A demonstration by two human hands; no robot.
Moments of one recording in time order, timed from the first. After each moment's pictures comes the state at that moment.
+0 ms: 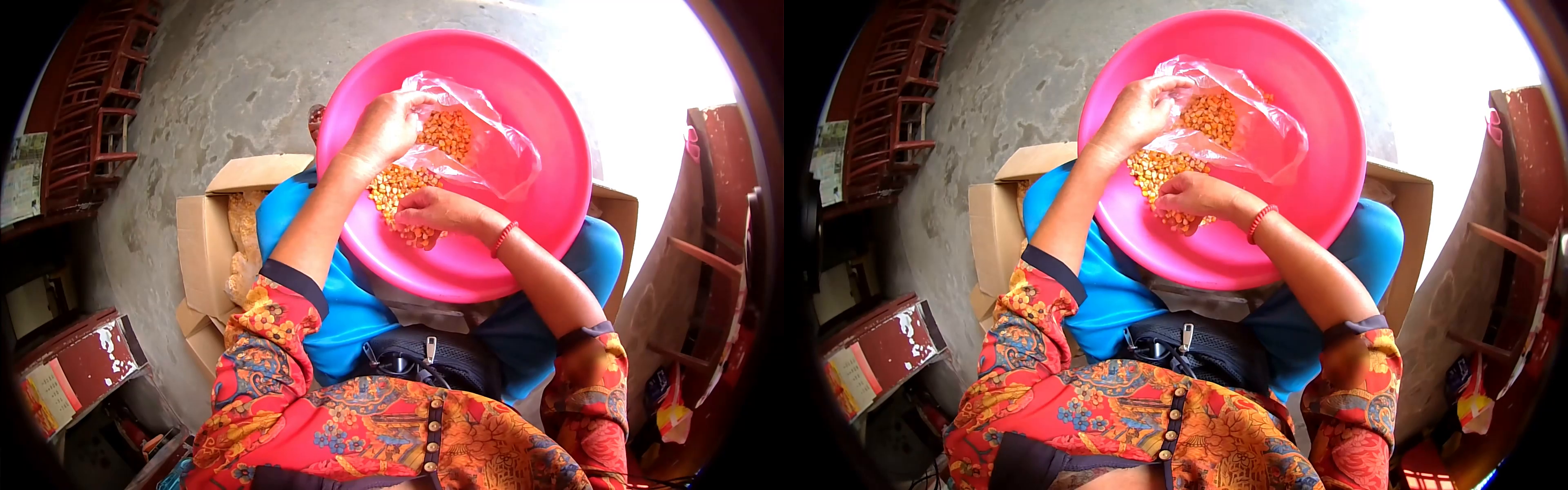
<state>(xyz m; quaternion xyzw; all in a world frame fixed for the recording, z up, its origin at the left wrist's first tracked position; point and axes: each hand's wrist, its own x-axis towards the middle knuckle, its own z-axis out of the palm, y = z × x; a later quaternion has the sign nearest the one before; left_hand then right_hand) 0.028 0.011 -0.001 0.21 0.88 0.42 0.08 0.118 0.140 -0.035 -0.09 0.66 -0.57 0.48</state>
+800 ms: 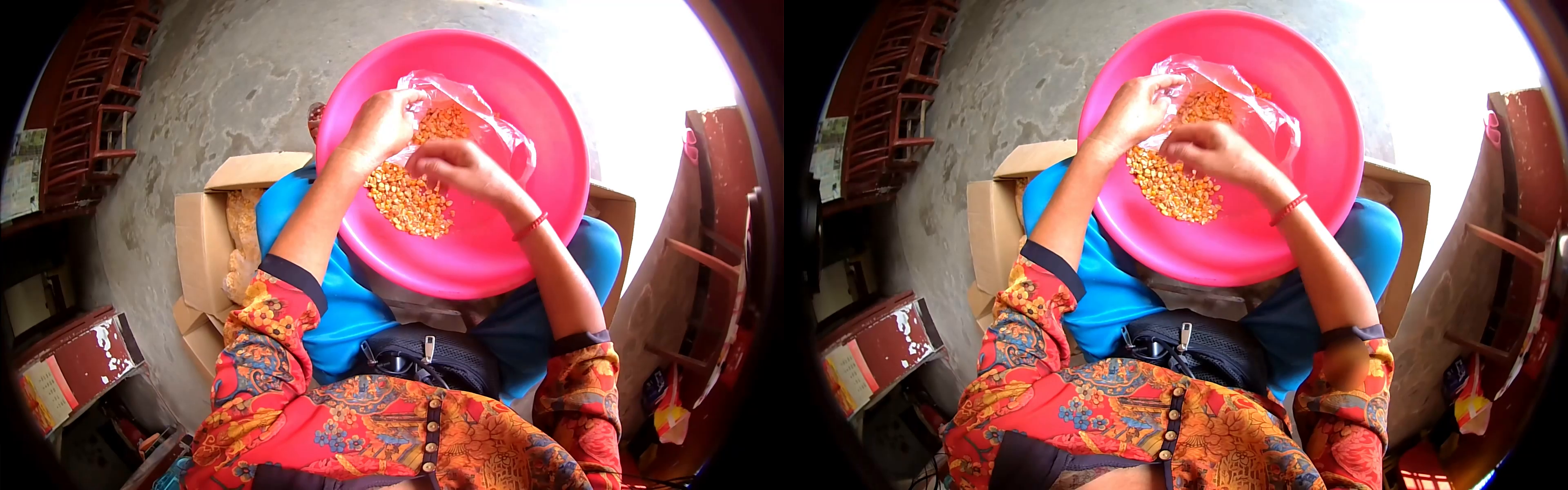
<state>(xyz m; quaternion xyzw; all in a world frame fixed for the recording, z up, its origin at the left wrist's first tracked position) 0.025 0.009 0.005 0.18 0.91 0.36 0.09 0.088 0.171 0.002 -0.10 0.71 -0.63 0.30</state>
